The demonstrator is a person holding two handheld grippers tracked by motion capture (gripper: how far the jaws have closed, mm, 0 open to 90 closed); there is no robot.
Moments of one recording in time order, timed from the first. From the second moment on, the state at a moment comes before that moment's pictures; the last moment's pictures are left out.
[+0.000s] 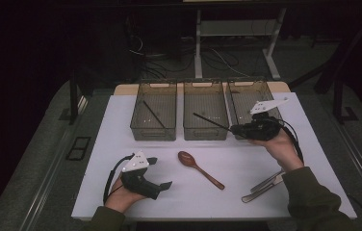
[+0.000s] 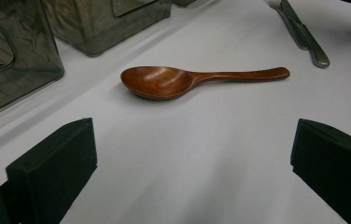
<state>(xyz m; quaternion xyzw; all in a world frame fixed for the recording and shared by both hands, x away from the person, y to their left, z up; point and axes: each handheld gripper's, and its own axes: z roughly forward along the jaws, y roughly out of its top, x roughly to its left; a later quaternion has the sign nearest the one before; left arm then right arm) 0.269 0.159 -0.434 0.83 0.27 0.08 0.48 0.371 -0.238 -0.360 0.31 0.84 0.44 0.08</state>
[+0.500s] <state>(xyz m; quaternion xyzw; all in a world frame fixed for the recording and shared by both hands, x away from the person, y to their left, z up) 0.269 0.159 -0.433 0.83 0.27 0.09 0.48 0.396 -0.174 -0.352 0.31 0.85 0.42 0.08</state>
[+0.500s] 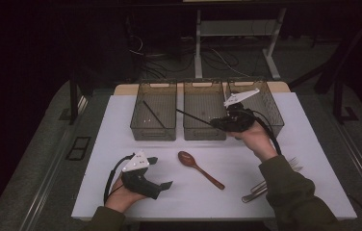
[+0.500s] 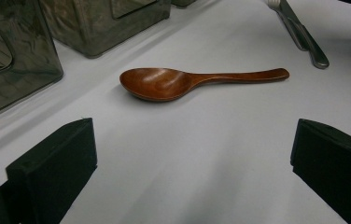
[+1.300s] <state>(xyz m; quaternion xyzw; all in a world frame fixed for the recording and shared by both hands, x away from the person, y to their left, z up) 0.266 0.161 -0.432 0.82 0.27 0.08 0.49 0.432 -0.101 -0.345 0.33 0.85 0.40 0.08</state>
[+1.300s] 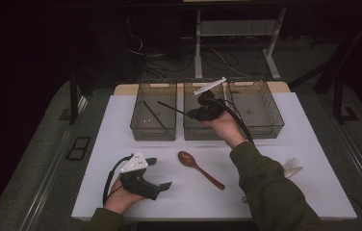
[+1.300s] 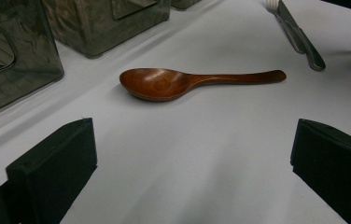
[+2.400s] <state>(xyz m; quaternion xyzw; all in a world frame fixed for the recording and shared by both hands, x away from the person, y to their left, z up) 0.268 0.159 -0.431 0.82 0.26 0.08 0.50 0.494 0.001 -0.372 0.39 0.86 0.32 0.09</state>
